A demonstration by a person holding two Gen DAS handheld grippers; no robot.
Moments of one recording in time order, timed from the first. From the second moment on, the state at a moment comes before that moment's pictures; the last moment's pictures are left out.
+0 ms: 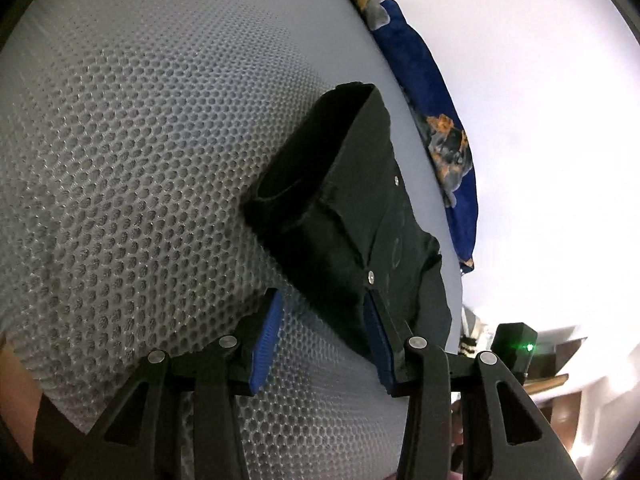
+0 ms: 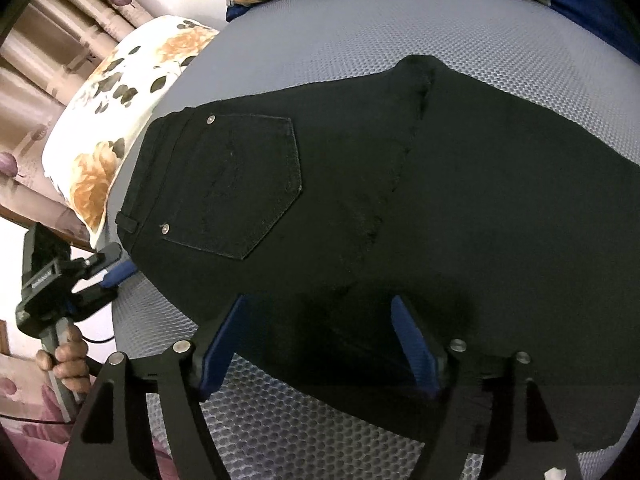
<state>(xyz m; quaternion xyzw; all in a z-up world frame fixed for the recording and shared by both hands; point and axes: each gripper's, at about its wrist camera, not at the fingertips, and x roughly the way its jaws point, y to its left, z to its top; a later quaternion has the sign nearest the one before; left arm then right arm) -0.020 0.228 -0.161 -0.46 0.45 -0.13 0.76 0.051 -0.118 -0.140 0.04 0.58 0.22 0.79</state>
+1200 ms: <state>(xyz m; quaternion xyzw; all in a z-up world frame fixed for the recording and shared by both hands) 0.032 0.217 -0.128 -0.40 0.40 -0.15 0.81 0.053 -0.122 -0.135 0.07 0.57 0.20 0.79</state>
